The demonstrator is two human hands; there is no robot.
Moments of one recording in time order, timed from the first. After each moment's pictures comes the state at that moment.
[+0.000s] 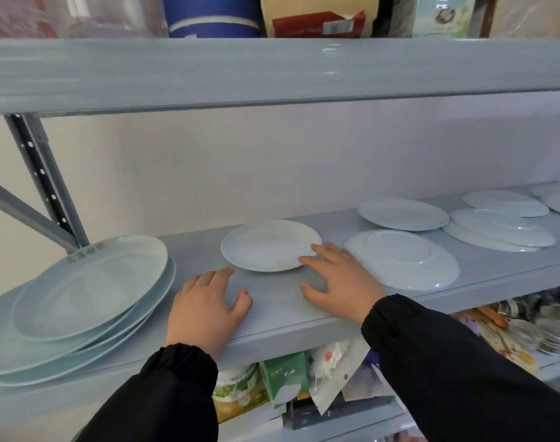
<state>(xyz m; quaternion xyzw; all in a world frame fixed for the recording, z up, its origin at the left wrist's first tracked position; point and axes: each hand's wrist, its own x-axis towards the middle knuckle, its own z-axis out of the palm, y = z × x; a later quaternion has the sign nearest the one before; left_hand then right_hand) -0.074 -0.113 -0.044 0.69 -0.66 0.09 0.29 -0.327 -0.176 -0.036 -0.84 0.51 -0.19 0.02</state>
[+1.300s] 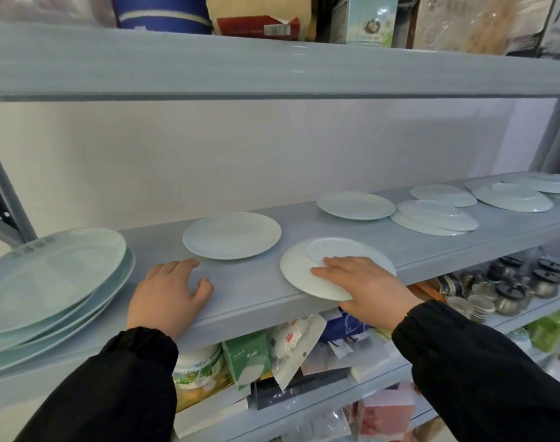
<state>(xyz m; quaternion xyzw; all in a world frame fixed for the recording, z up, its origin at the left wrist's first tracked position) -0.080 -0.107 -0.042 0.69 -0.67 0.07 0.28 -0.427 -0.107 -0.036 -0.85 0.51 -0.12 -0.07</state>
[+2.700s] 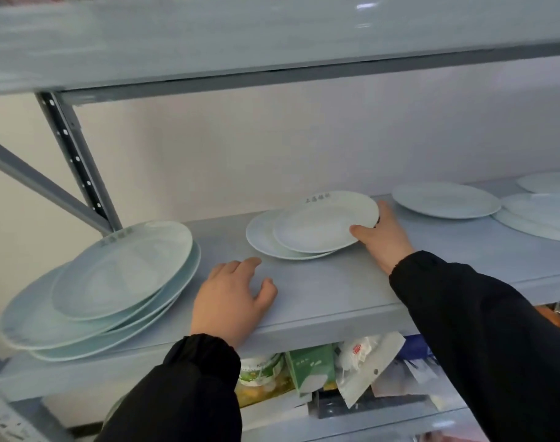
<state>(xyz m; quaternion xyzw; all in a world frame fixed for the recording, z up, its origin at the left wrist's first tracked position) -0.075 -0.113 -0.047 0.68 -0.66 0.08 0.30 -0.333 -0.252 -0.034 -0.59 0.51 -0.54 0.34</state>
